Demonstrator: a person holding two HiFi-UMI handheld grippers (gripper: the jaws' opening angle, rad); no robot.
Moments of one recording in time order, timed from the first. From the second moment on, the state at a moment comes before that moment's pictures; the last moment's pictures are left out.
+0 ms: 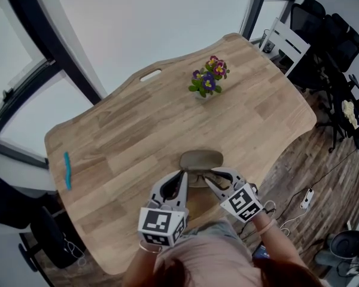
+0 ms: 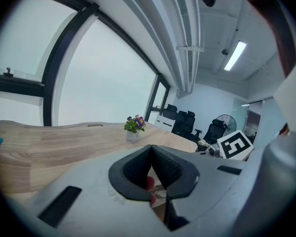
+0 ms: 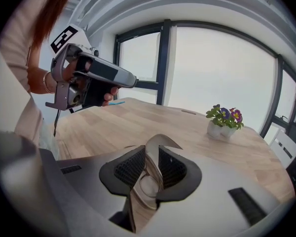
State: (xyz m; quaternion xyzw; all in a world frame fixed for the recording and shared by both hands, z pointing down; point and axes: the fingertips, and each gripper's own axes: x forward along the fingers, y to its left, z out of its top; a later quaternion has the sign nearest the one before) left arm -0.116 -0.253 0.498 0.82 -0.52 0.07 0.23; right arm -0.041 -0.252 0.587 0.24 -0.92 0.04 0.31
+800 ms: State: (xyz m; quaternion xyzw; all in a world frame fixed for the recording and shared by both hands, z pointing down) left arm -0.111 -0.266 0.516 0.81 -0.52 0.07 0.26; right arm -0.040 -0.260 0.653 0.17 -0.90 0.01 0.41
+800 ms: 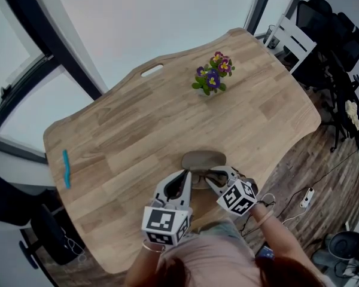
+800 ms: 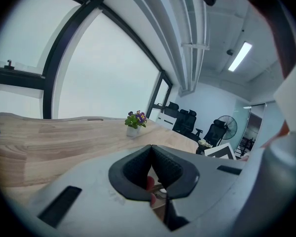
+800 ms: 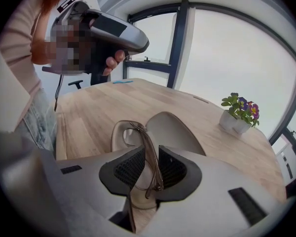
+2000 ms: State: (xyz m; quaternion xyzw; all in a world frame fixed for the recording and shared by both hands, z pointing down) left arm -0.123 -0.267 0.526 0.80 -0.53 0.08 0.27; right arm -0.053 -0.269 0.684 0.10 -0.88 -0.03 0.46
